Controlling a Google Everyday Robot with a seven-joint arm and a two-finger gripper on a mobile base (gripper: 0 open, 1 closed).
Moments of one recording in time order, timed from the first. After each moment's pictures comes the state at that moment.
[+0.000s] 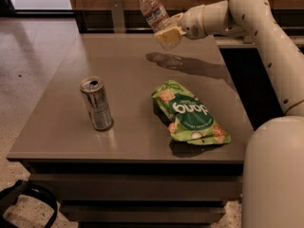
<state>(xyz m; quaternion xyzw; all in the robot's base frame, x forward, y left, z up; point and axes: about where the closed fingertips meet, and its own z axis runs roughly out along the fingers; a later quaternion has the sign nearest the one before) 0.785 -0.056 0.922 -0.49 0.66 0.24 0.51</state>
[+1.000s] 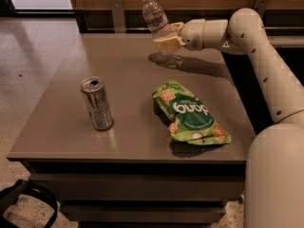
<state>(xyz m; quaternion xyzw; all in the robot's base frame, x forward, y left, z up) 0.793 -0.052 0.898 -0.49 0.61 0.29 0.56</state>
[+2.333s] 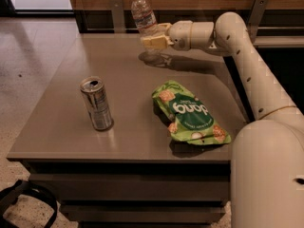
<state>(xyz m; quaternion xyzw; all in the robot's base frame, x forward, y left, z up) 0.798 -0.012 0.900 -0.47 0.58 0.35 0.56</state>
